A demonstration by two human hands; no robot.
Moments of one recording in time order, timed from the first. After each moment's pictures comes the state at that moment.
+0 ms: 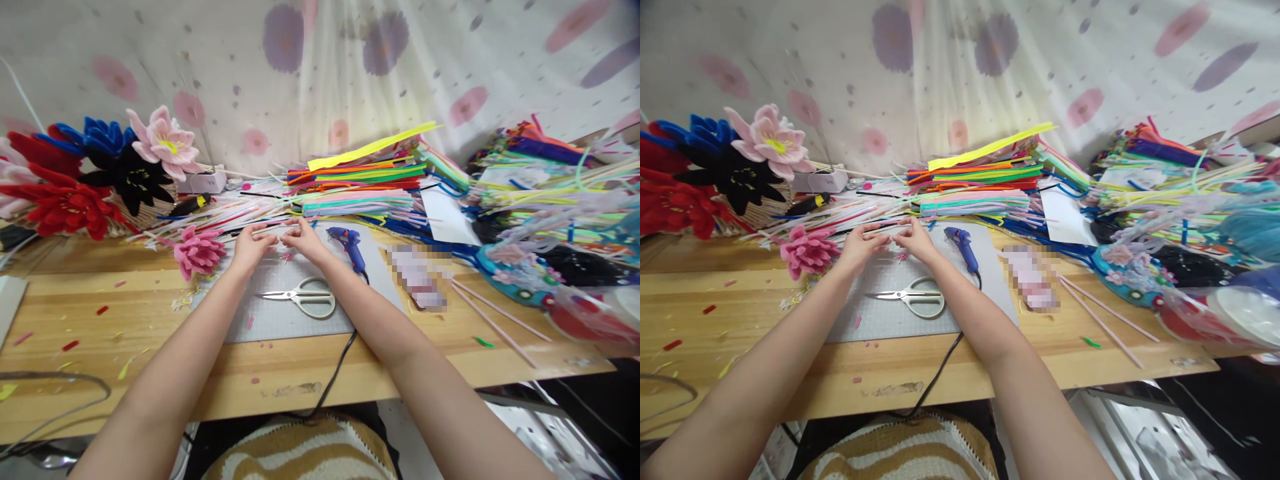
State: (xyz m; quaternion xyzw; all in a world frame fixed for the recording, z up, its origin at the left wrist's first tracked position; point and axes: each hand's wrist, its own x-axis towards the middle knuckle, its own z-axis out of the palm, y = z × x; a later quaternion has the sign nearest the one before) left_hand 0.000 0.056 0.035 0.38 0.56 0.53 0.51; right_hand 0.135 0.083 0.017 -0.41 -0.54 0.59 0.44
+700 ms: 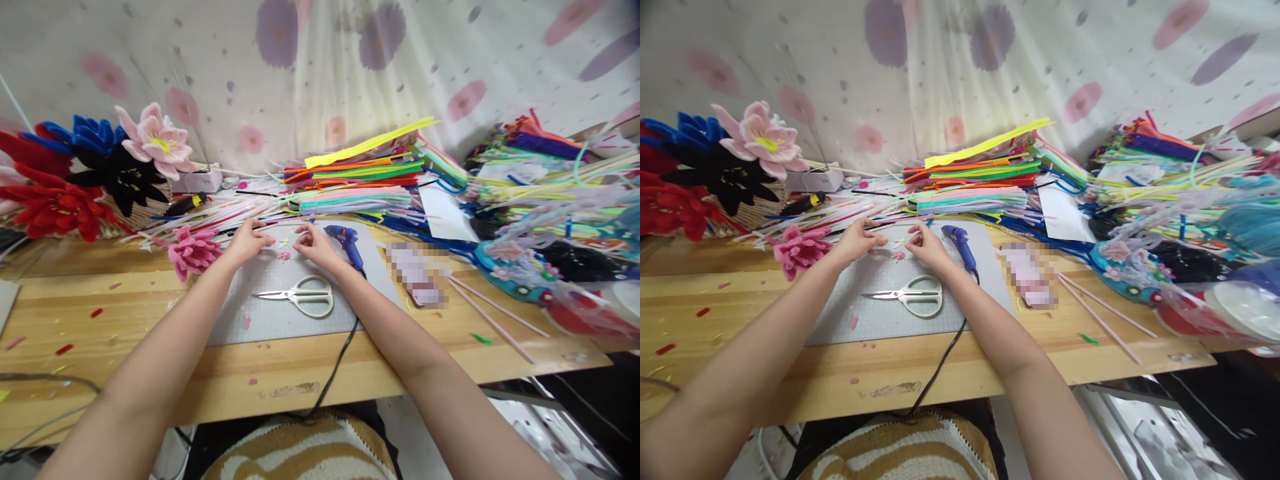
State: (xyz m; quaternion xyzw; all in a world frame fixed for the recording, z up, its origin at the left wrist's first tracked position) left_hand -0.010 0.071 0.043 0.50 0.63 0.38 0.47; right_hand 0.170 0.068 0.004 -0.44 -0.63 0.47 0.42
